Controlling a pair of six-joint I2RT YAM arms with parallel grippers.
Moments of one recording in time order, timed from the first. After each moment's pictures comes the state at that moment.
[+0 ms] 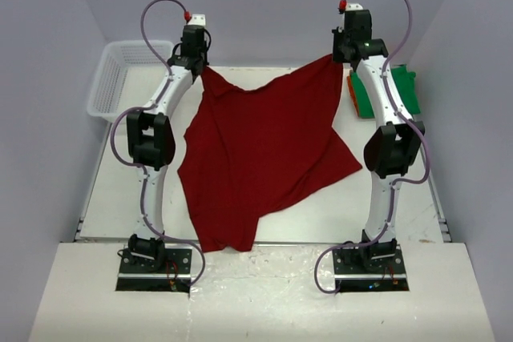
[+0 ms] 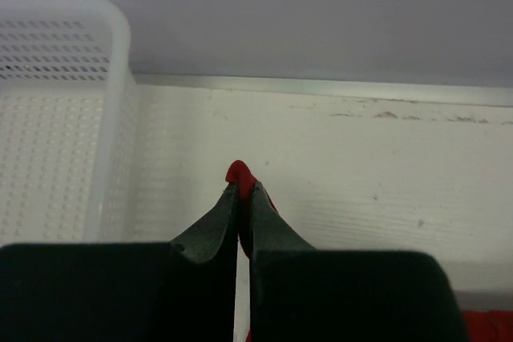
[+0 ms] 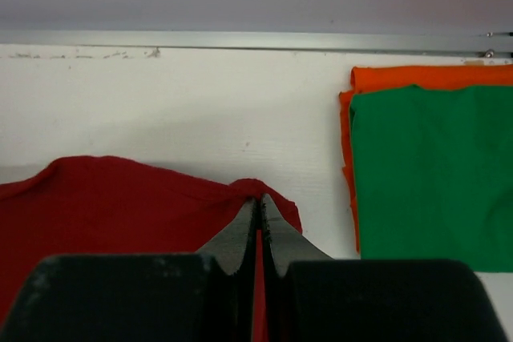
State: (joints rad) left arm -0.21 2.36 2.22 -0.36 -0.29 -0.06; right arm 0.14 2.16 2.28 -0.73 0.14 0.07
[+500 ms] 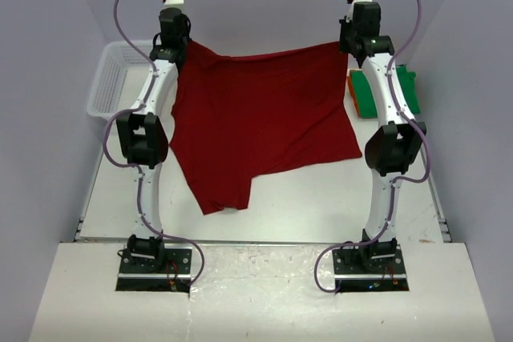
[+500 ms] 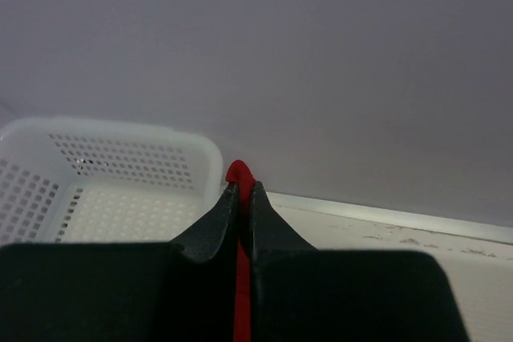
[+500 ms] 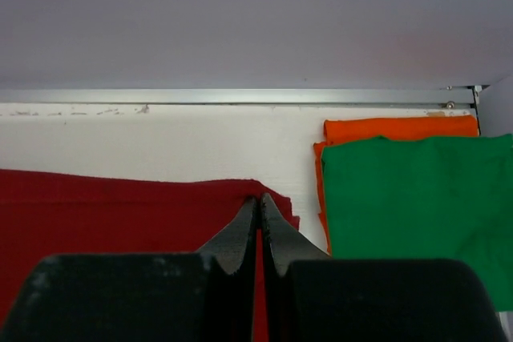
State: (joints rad) left arm -0.11 2.36 2.32 -0.18 -0.31 -0.02; right arm 0.10 2.21 2.38 -0.67 0.14 0.03
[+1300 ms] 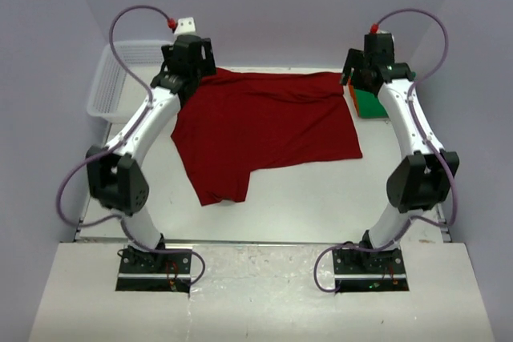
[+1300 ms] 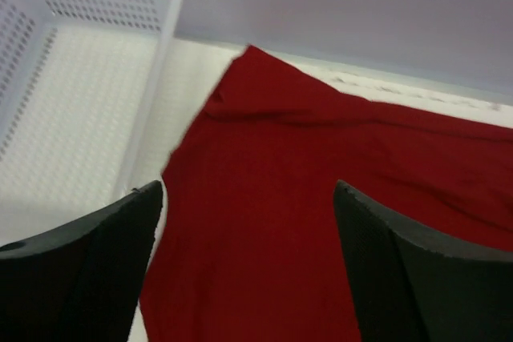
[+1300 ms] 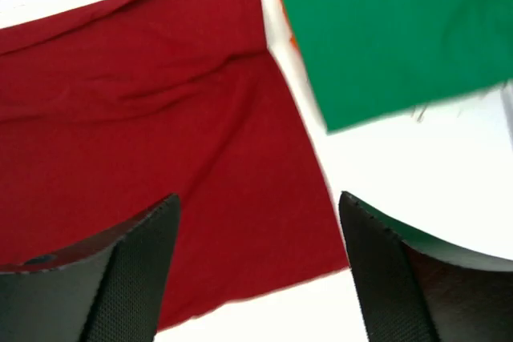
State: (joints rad) left arm -0.29 1.86 1.76 -0.33 -0.47 -0.21; right arm 0.09 1.82 1.84 -0.74 0.22 0.24
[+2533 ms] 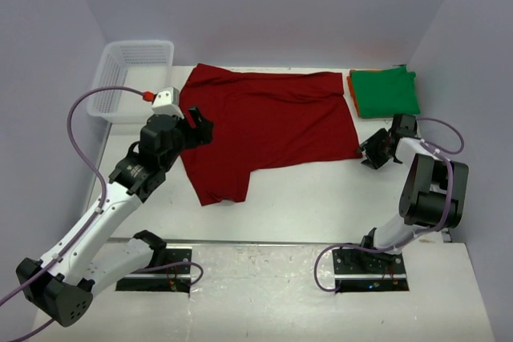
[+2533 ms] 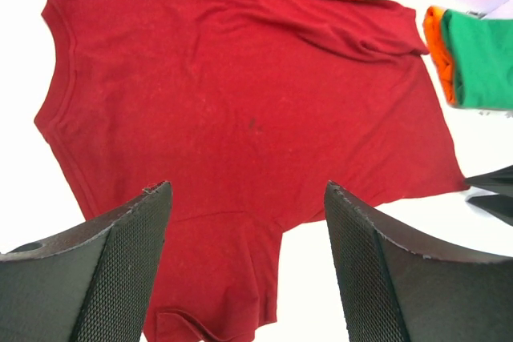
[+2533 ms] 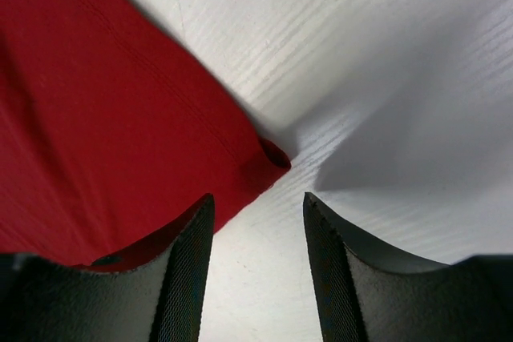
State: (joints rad) left arm -0.50 0.93 0.91 -0.34 -0.26 -0.51; right arm -0.27 1.61 0.86 -0.33 -0.23 0.72
